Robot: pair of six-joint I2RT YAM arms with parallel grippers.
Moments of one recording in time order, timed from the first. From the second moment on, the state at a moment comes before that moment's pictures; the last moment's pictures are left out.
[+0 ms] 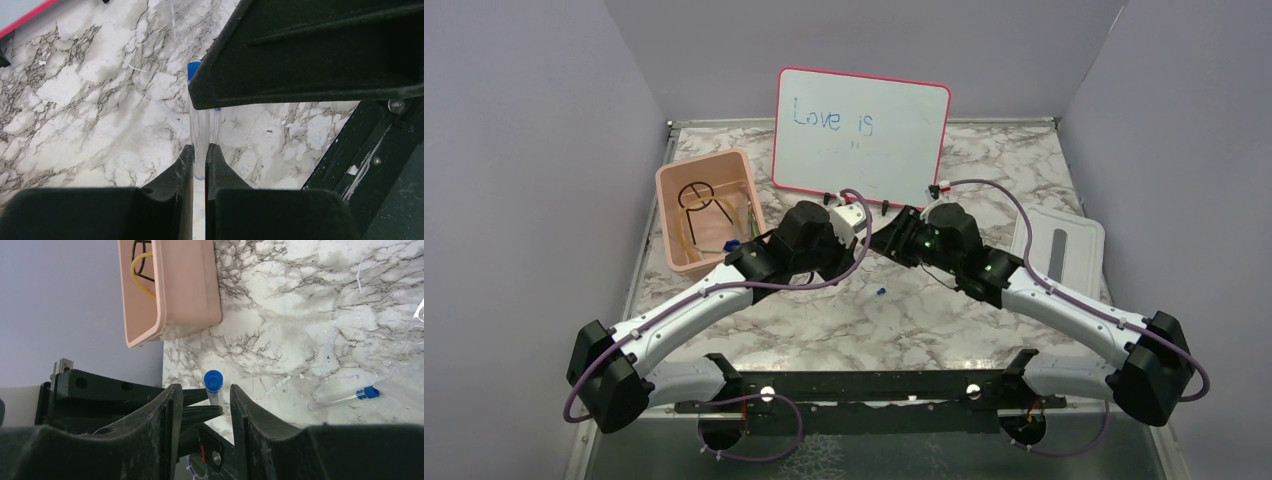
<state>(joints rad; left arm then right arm) -0.80 1.17 0.93 -0.37 0.19 -0.04 0.79 1.17 0.81 -0.03 -0.02 1.06</state>
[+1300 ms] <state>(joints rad) -0.80 1.01 0.89 -0.29 0.08 -0.24 0.78 1.19 0.84 0.00 0.43 0.45</state>
